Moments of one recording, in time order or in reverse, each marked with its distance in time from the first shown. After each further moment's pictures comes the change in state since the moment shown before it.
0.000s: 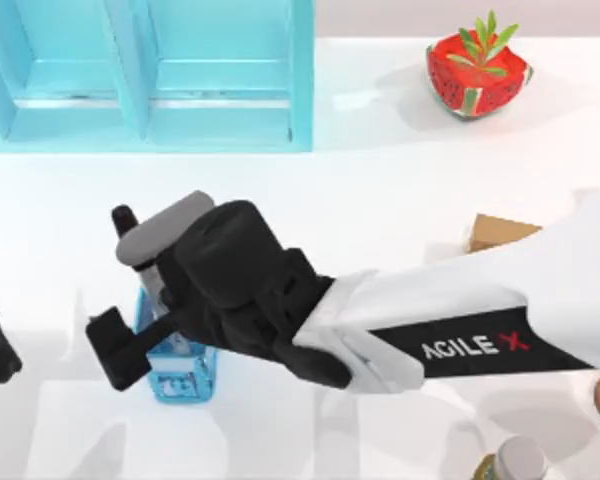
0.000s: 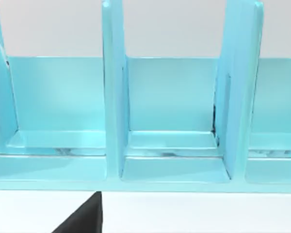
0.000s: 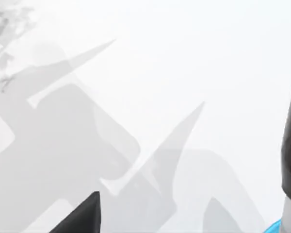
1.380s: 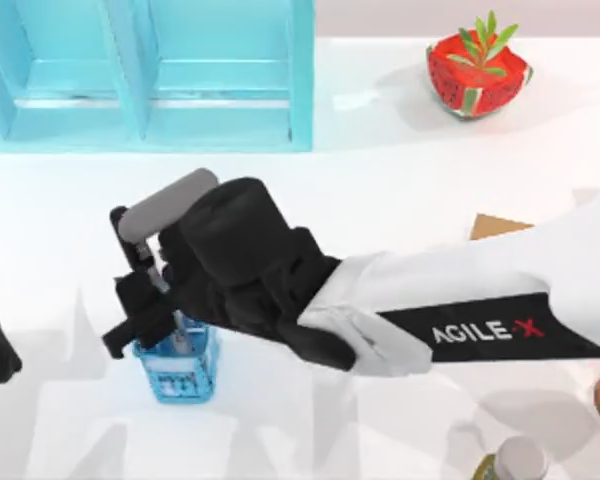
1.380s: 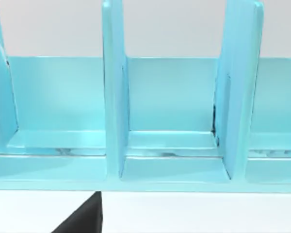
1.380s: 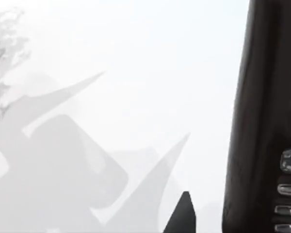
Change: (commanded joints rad) left arm 0.000 0.000 0.000 0.000 0.000 0.000; right arm -0.015 -0.026 0.006 -0.013 -0.005 -0.010
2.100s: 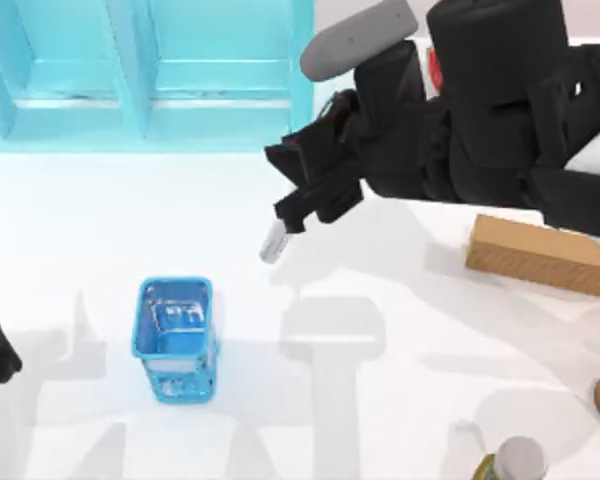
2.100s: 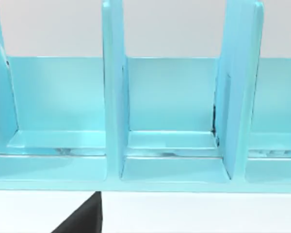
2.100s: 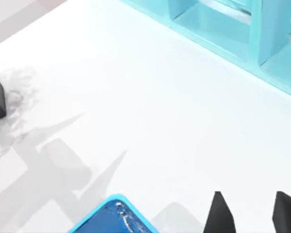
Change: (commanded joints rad) left arm 0.000 0.000 0.000 0.000 0.000 0.000; right arm -0.229 -0.589 -0.105 -0.453 -0.195 -0.116
